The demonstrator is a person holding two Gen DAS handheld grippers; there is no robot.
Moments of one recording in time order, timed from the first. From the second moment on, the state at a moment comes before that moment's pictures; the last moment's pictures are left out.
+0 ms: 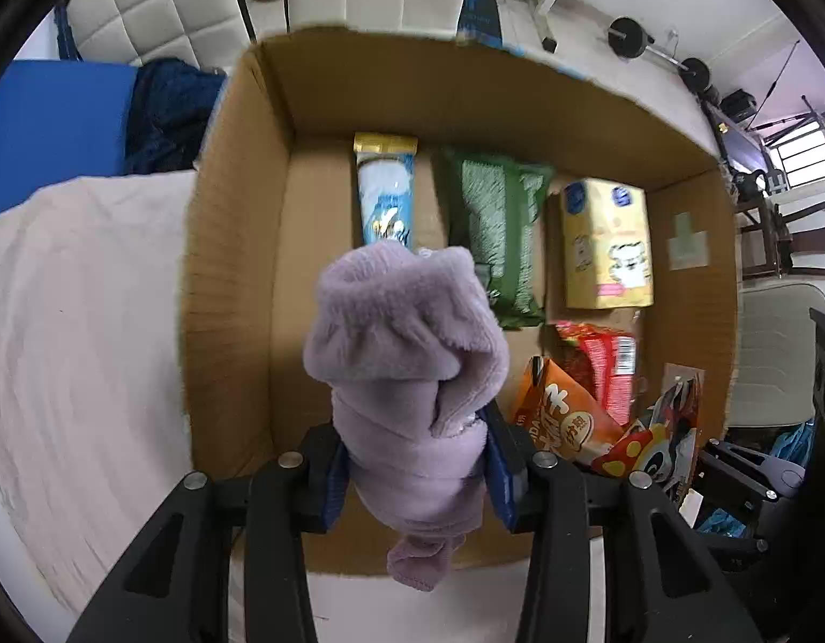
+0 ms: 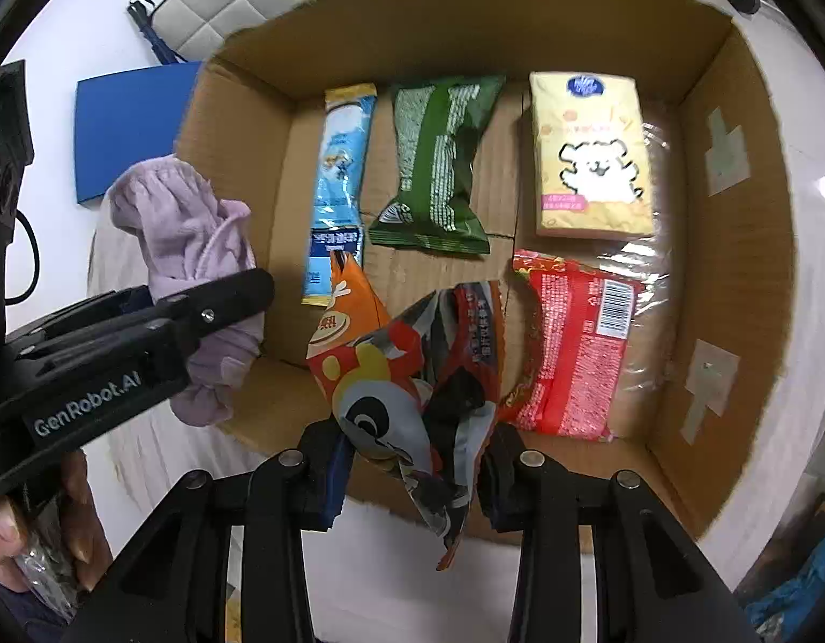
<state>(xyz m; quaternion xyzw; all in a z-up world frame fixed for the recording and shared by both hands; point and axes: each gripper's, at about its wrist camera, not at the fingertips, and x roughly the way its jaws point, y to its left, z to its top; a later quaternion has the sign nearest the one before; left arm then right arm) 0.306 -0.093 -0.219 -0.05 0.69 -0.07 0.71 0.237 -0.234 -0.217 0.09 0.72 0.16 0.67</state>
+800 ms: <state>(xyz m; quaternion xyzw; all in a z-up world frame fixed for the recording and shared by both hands) 0.300 -0.090 -0.234 -0.03 0.70 -0.04 0.71 0.239 -0.238 -0.249 0.04 0.74 0.14 0.66</state>
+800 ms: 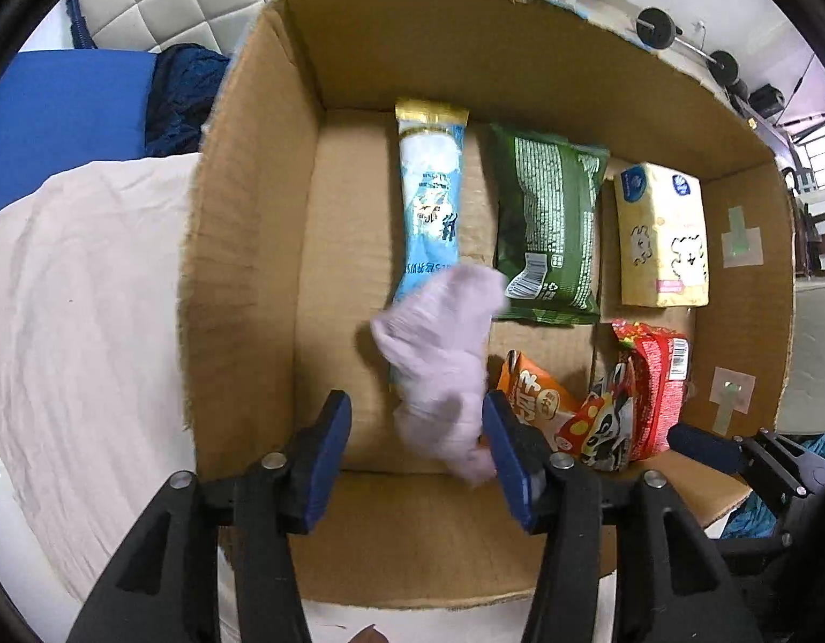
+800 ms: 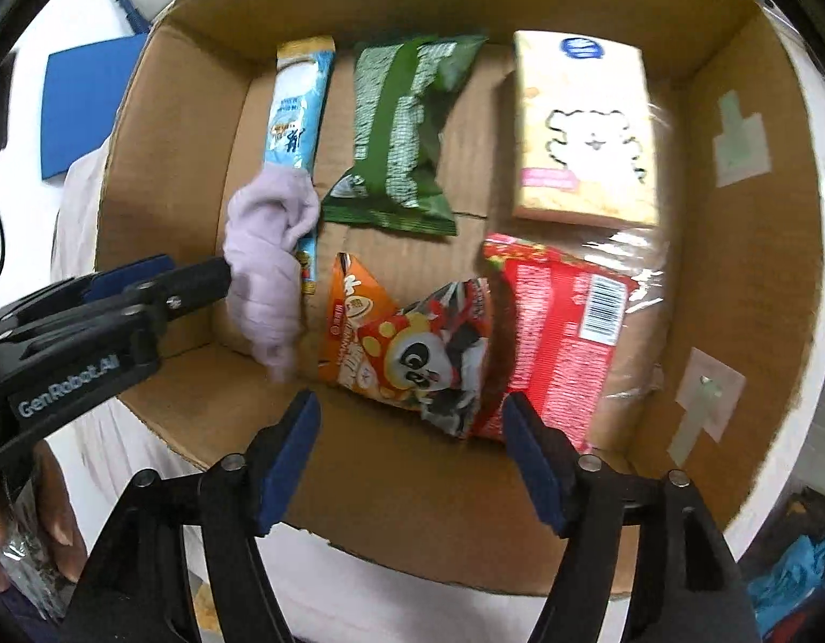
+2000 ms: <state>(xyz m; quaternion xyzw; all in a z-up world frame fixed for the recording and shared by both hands) 0.214 -0.087 -0.115 0.00 0.59 0.00 0.81 0.170 -0.271 -0.140 0.02 0.63 0.00 0.77</state>
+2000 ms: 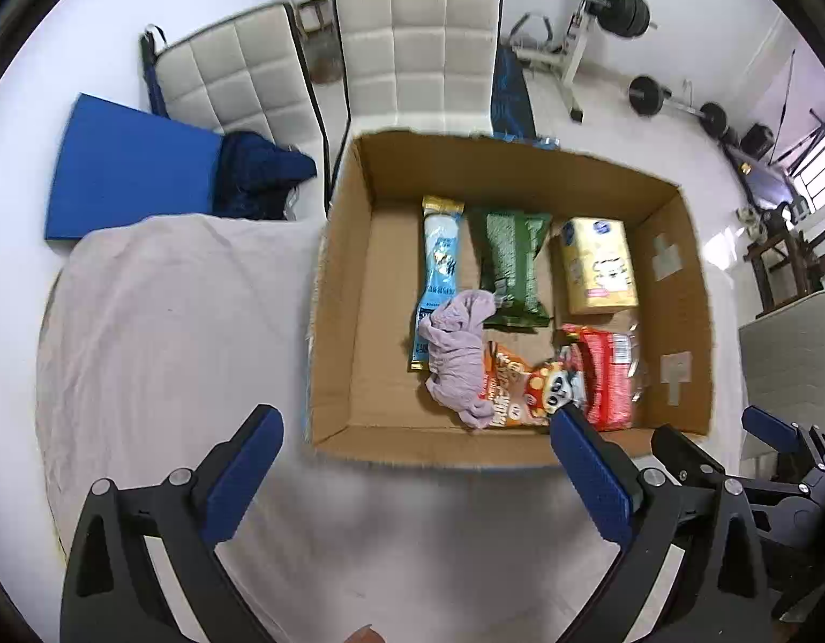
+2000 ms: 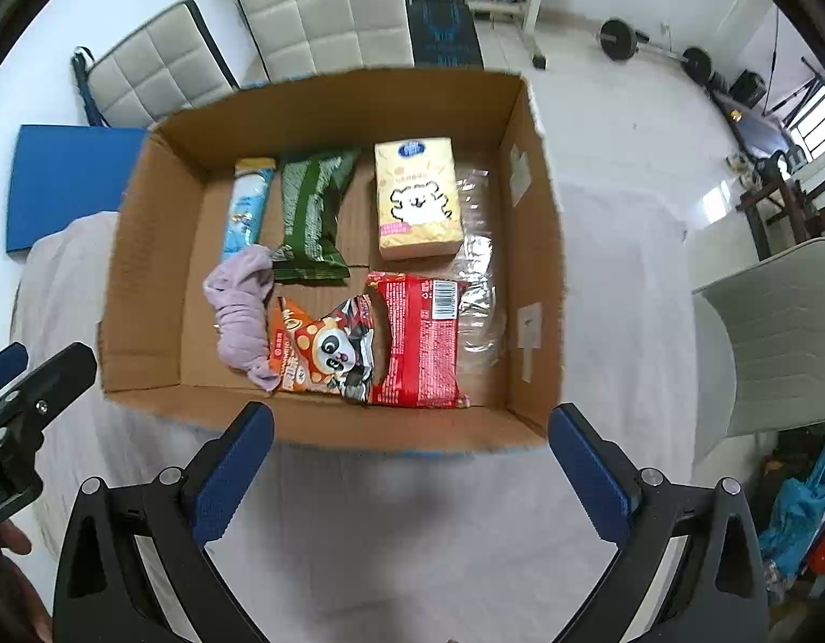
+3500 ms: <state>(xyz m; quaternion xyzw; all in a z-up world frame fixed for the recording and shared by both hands) 0.000 -0.091 0.094 -0.03 0.45 -0.01 0.89 -0.086 -0.308 0.130 0.03 0.49 0.00 0.87</state>
